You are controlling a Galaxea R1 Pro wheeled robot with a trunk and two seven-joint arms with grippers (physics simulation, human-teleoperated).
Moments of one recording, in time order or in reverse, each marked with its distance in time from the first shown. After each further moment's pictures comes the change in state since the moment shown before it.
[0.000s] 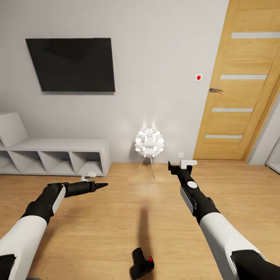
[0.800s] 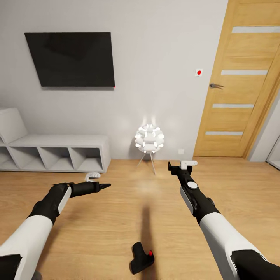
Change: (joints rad) left arm 0.000 -0.041 -0.012 0.001 -0.001 0.002 0.103; right arm 0.000 0.000 -0.002 0.006 0.000 0.000 -0.002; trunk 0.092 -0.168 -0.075
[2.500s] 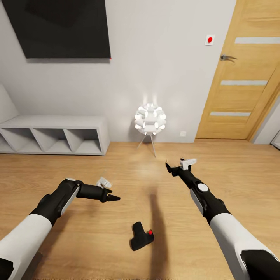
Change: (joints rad) left arm 0.000 0.065 -0.376 -0.131 -0.002 0.027 -0.251; right arm 0.000 -0.087 -0.004 0.029 -0.003 -0.160 0.385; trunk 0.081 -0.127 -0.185
